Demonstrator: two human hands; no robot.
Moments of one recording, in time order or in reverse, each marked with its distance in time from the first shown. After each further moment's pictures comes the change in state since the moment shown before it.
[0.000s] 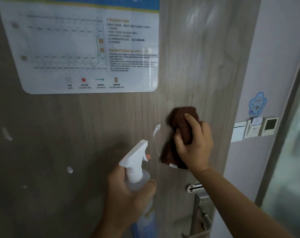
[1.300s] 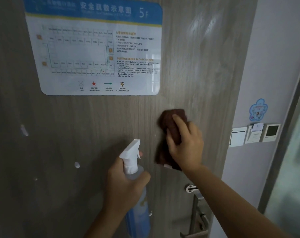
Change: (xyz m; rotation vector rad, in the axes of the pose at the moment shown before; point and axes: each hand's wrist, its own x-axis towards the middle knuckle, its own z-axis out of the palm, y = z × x) left_hand 0.008 -0.013 -0.002 0.148 0.125 -0.021; right_hand 0.004 -0.011 0.010 -0.074 -0.089 -0.148
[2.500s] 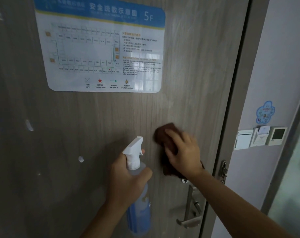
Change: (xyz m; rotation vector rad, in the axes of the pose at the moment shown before) left_hand 0.020 -0.024 0.001 0.023 -0.027 0.005; right_hand -0.027 0.021 0.027 0.021 -0.259 -0.090
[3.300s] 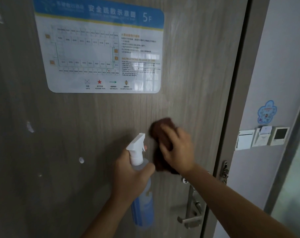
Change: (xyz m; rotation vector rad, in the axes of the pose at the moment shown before) left_hand 0.008 0.006 0.012 -0.024 0.006 0.002; right_hand 0.014 -0.009 0.017 0.116 0.037 0.023
